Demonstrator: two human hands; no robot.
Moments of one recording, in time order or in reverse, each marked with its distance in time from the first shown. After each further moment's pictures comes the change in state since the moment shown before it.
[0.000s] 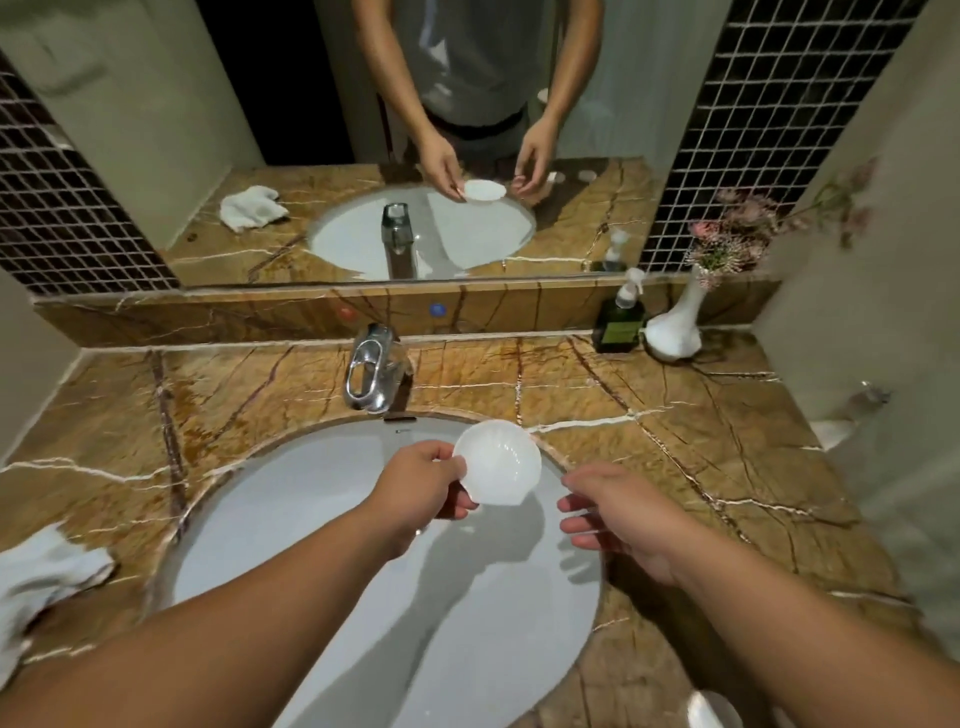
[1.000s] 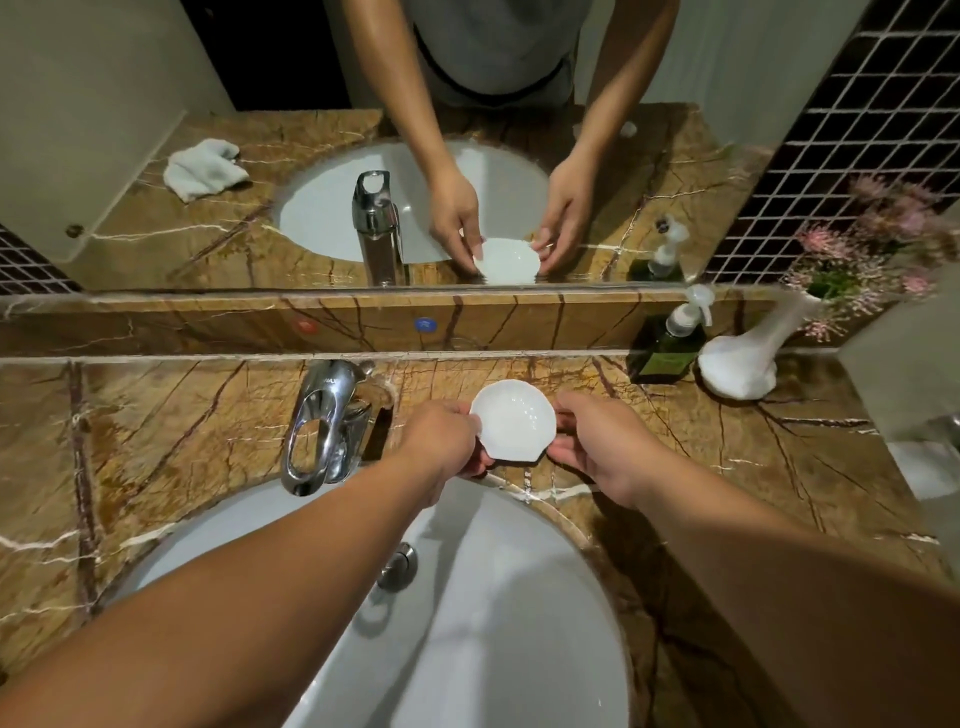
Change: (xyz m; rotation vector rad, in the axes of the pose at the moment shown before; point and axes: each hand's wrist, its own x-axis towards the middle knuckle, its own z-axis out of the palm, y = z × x) left_hand 0.153 0.056 0.028 -0.010 0.151 -0.137; right_hand 0.168 -0.087 0.008 0.217 0.107 0.063
